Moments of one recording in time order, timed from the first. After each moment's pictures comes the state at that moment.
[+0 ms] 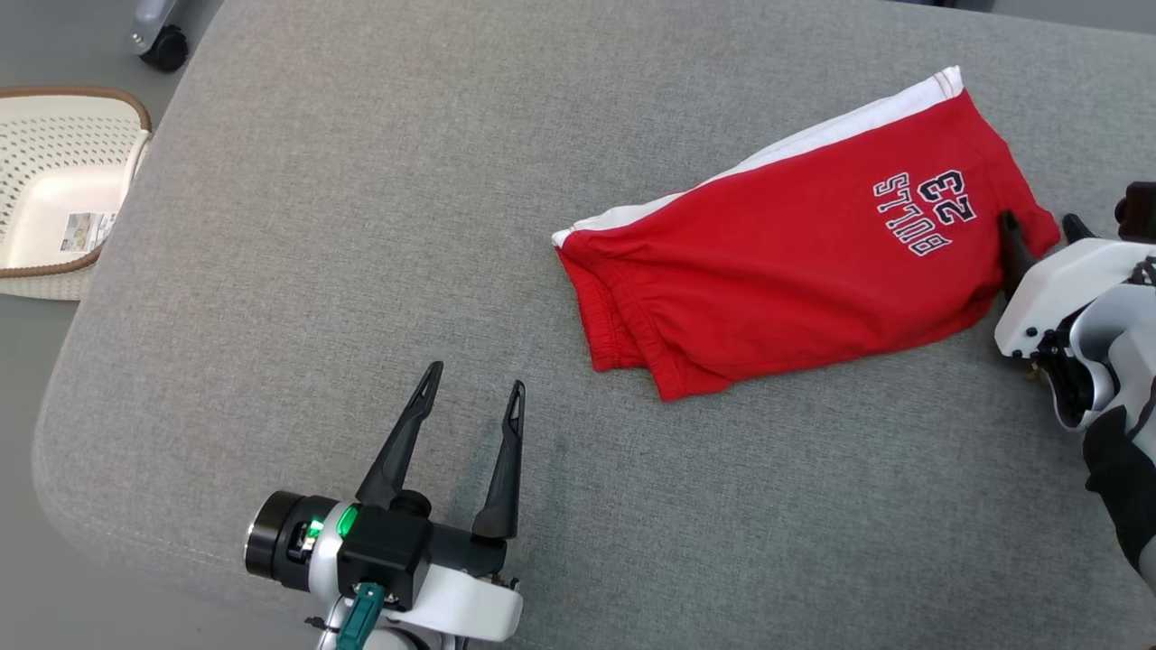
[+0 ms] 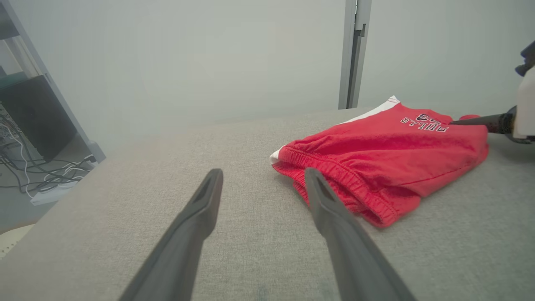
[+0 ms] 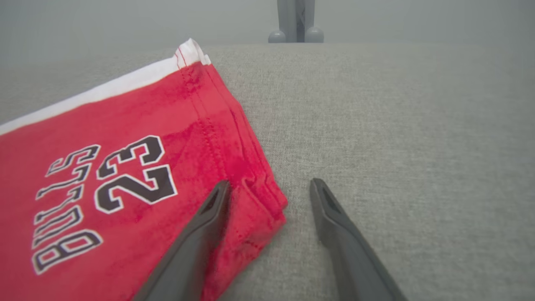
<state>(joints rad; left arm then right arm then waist) -0.08 0.05 -0.36 0.01 -0.07 0.13 -0.26 -0.92 -0.28 0.38 1.21 0.56 0.13 -0.14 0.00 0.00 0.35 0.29</state>
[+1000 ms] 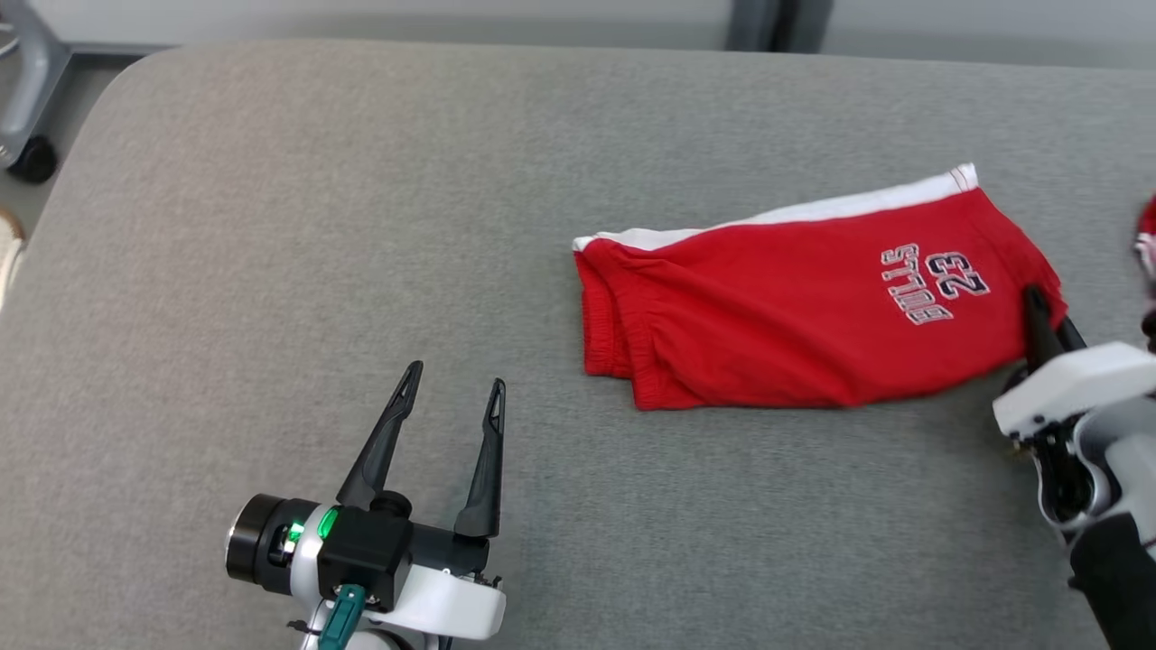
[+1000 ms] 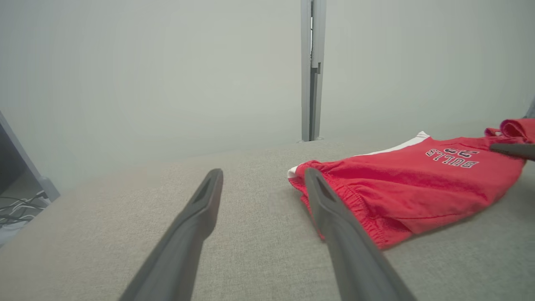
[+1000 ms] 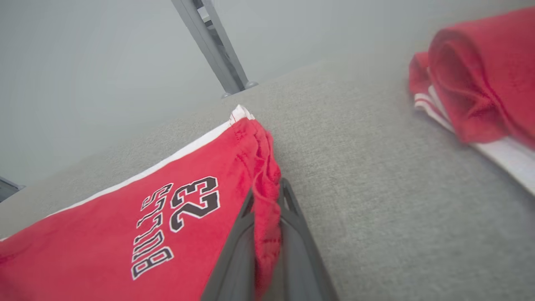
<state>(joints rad) -0.07 0.05 -0.32 0.00 -0.06 0.12 -0.26 -0.65 -0.29 0.32 0.95 0.85 0.13 -0.26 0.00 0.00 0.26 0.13</state>
